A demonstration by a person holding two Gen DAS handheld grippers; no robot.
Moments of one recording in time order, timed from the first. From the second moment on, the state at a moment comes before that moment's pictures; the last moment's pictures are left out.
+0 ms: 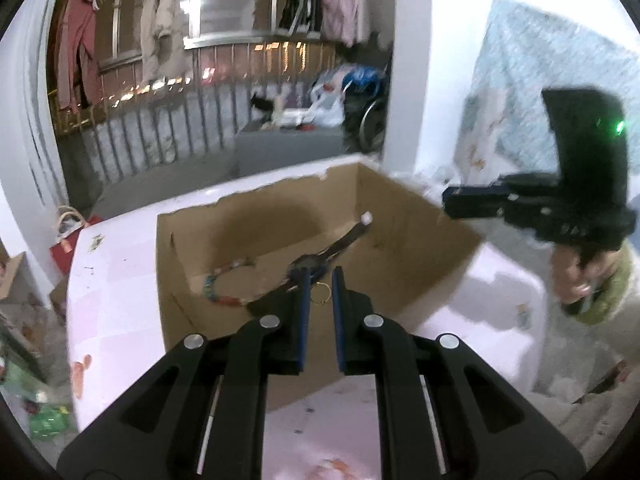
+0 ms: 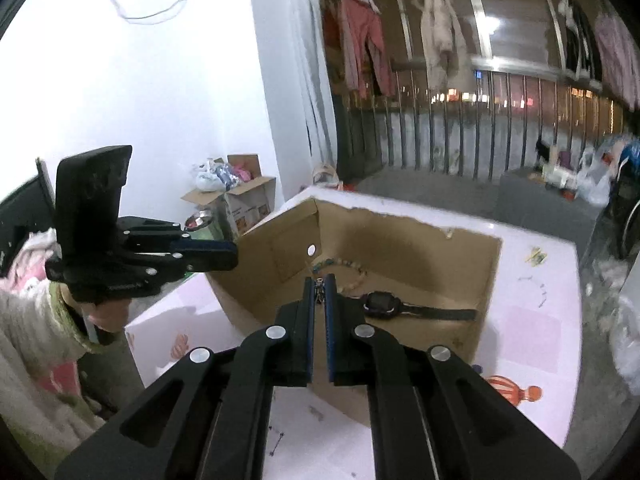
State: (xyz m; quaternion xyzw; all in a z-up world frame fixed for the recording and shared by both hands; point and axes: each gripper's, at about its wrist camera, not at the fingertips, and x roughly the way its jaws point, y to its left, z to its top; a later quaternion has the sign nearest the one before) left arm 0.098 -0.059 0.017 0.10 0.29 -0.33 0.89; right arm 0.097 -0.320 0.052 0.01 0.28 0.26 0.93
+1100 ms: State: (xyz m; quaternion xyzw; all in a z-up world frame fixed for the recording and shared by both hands) left arm 0.106 -0.038 0.013 0.06 0.29 -0.32 0.90; right arm 0.093 -0.353 0.039 0.03 0.30 0.20 0.93
